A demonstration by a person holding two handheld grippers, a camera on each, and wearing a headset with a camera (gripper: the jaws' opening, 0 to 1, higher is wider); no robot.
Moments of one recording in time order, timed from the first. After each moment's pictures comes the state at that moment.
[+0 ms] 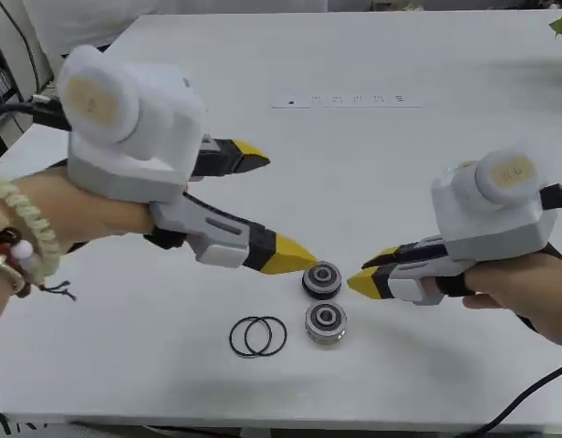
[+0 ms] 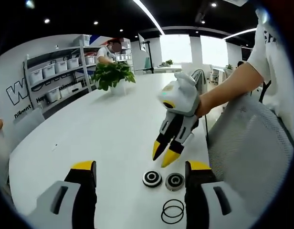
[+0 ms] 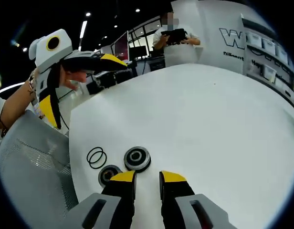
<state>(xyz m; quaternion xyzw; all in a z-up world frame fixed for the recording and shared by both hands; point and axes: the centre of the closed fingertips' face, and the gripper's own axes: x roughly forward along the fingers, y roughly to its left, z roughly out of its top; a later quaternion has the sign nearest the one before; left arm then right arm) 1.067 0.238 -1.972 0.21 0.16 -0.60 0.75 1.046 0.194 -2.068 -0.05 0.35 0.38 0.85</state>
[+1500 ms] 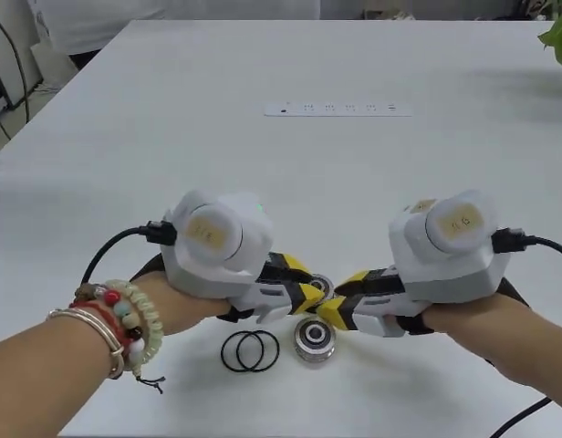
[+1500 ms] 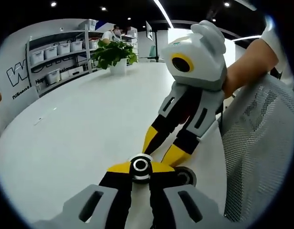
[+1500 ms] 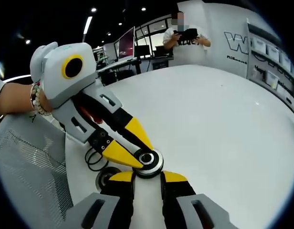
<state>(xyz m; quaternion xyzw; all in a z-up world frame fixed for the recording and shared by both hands) 1.062 0.217 -2.066 0.20 0.22 -0.58 0.76 1.047 0.218 -2.083 -0.07 0.34 0.38 0.85</state>
